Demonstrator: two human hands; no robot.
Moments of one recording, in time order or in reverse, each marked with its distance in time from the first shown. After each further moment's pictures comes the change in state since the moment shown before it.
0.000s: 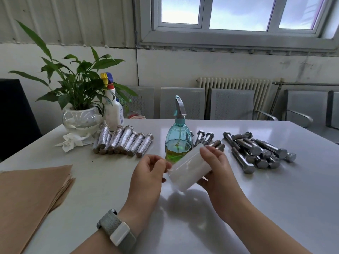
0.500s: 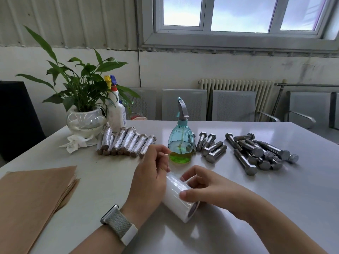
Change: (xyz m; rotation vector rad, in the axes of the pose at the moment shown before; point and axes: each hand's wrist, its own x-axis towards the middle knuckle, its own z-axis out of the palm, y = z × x) left_hand 0.002 0.005 -0.009 0.383 -0.018 0.511; right_hand -0.005 -0.018 -0.003 -0.774 -0.474 0.179
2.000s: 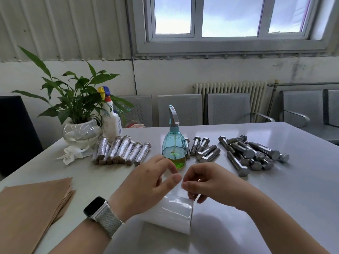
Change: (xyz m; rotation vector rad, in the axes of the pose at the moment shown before) left_hand 0.022 0.021 -0.021 0.300 -0.489 0.286; right_hand -0.011 -0.012 -0.023 -0.129 0.037 -0.188
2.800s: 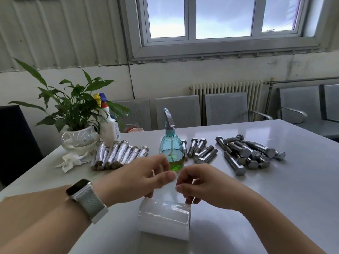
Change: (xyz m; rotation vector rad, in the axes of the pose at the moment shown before) left_hand 0.019 0.000 -0.035 -0.260 -0.404 -0.178; right_hand 0.000 0.001 0.003 -0.097 0.024 -0.105
